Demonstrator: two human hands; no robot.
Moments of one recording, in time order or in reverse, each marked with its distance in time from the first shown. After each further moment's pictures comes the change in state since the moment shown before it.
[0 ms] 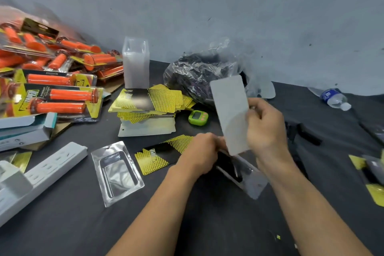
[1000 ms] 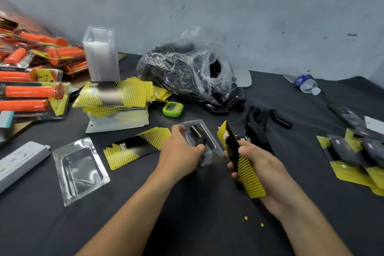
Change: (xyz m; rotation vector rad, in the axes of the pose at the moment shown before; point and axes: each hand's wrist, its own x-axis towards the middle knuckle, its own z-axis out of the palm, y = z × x) left_hand -0.021 0.028 0.021 -0.333 0.051 -0.564; right_hand -0.069 0.060 -0.080 0.494 -0.358 0.635
